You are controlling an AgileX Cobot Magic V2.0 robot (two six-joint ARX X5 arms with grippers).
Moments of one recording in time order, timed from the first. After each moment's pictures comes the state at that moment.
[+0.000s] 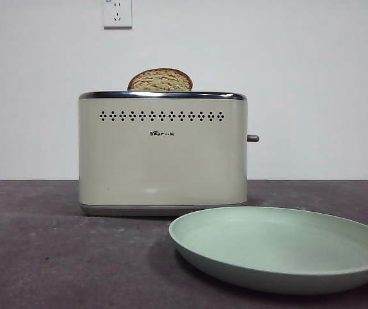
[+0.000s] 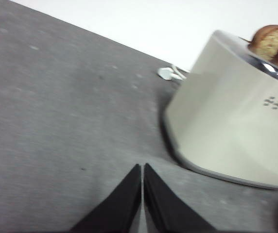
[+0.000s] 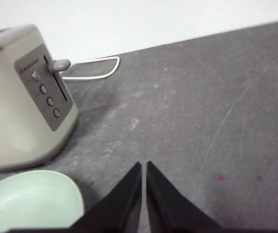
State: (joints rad) left arm -0.01 0.00 0.03 -0.17 0.19 -0.38; right arm -0.04 0.01 0.02 -0.17 -0.24 0.29
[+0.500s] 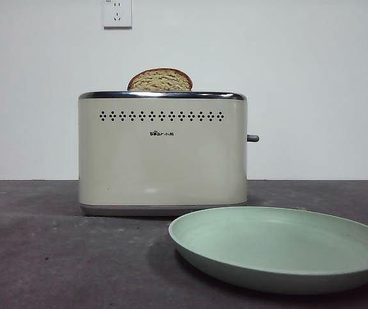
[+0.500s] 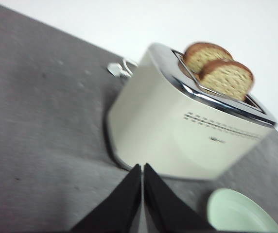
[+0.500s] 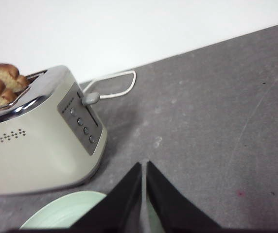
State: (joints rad) left arm -0.01 0.16 0.30 -0.30 0.37 -0.44; right arm -0.04 0.12 0.33 -0.38 -0.28 0.34
